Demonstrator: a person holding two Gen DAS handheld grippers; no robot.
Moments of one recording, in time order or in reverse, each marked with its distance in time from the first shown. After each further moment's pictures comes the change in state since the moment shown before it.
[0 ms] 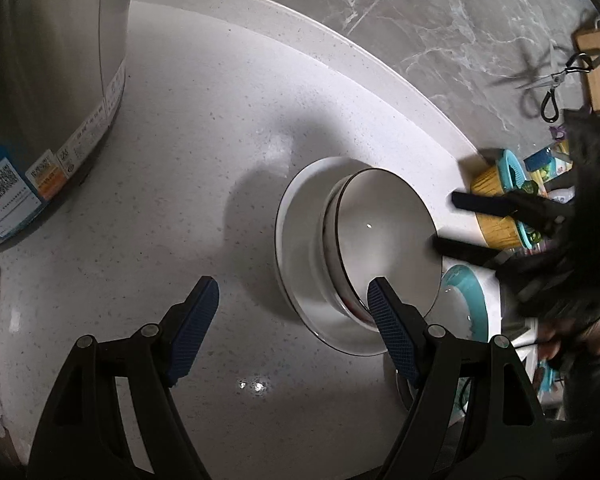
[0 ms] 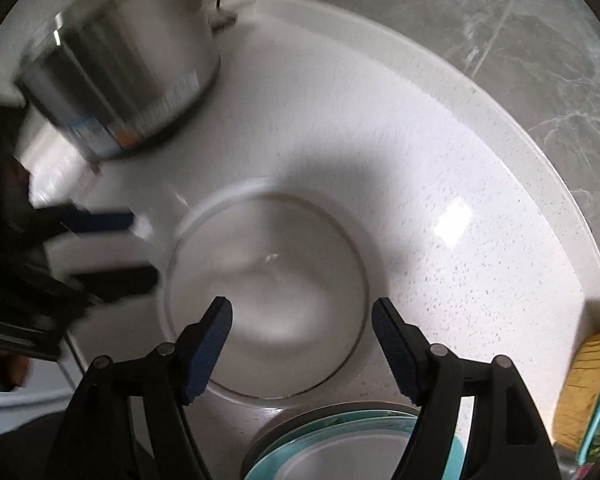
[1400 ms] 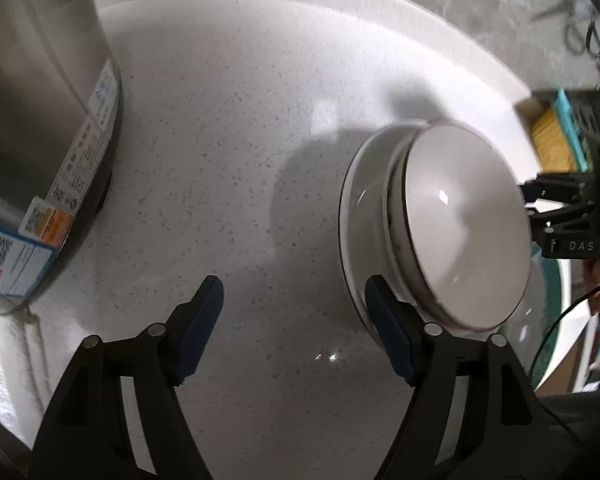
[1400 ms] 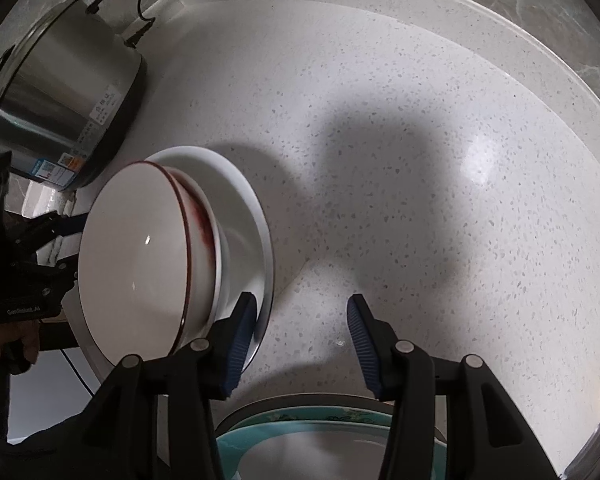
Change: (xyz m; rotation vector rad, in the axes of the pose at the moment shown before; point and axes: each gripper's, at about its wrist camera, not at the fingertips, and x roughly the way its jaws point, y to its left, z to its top) left arm 0.055 -0.001 0.015 0.150 0.148 0.256; right arm 0.063 -0.070 -0.023 0.158 0.161 0.107
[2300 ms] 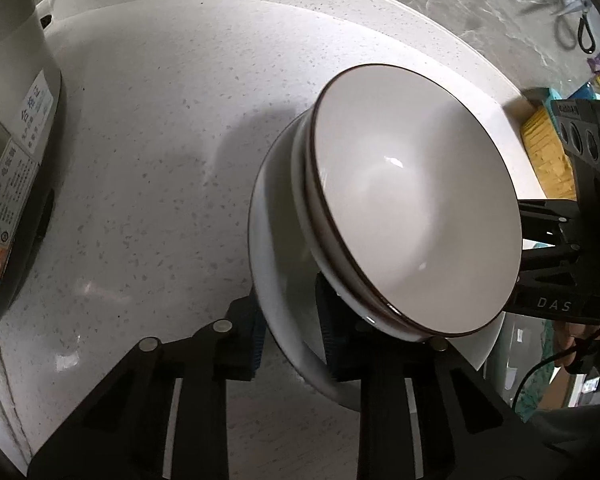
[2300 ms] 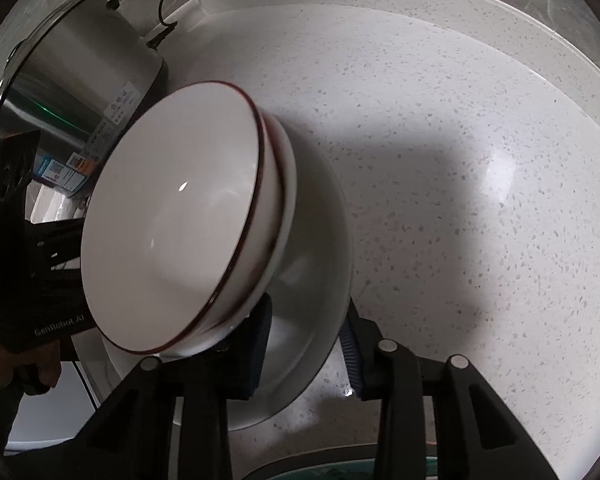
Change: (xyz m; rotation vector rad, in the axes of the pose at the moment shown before) left arm 0.037 -0.035 0.018 0.020 -0.058 -0.061; right arm 0.034 0.021 -0.003 0.017 -0.116 0.083
